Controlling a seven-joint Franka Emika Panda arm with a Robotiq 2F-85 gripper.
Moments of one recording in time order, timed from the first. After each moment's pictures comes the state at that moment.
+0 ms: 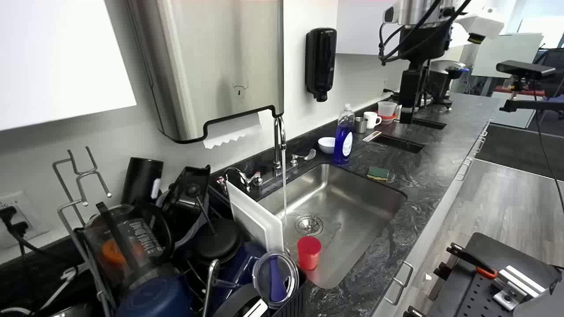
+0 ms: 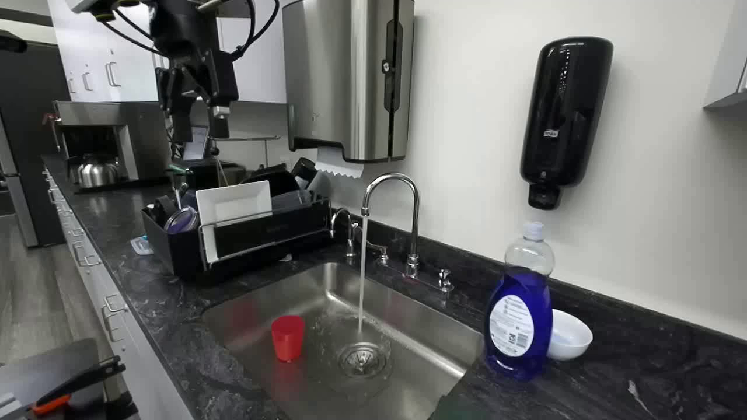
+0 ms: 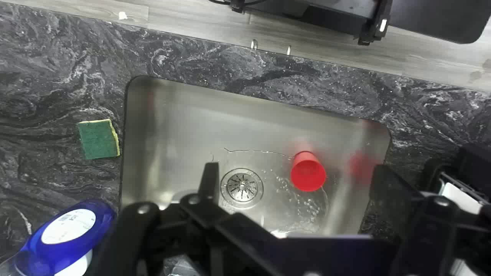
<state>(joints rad) 0.06 -0.63 0.06 -2.45 -0.11 1.80 -0.14</state>
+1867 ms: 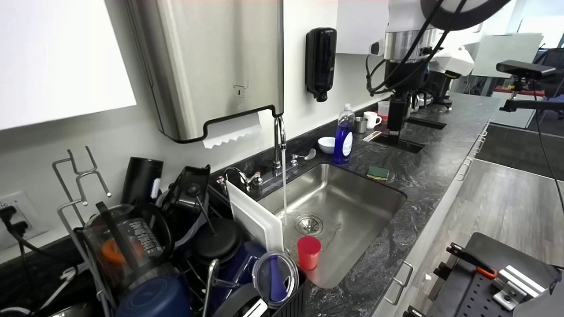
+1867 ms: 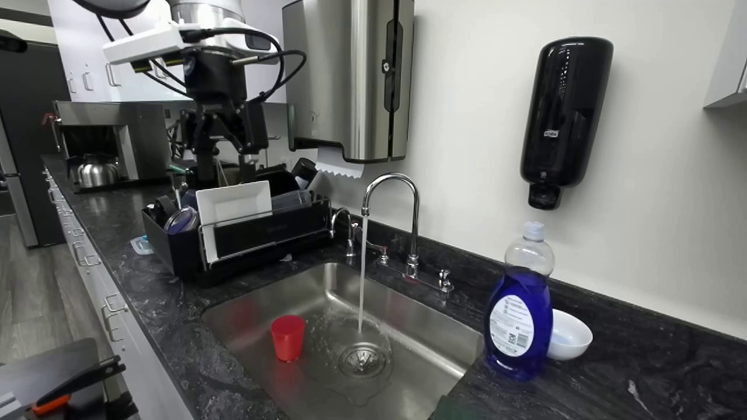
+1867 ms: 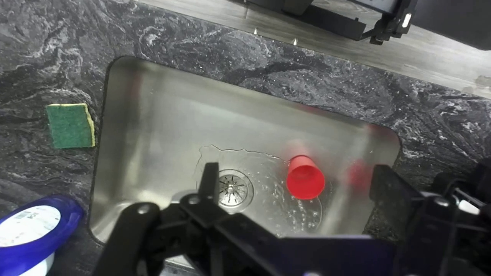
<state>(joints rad) 0.07 -0.52 0.00 -2.52 -0.12 1.97 -0.25</state>
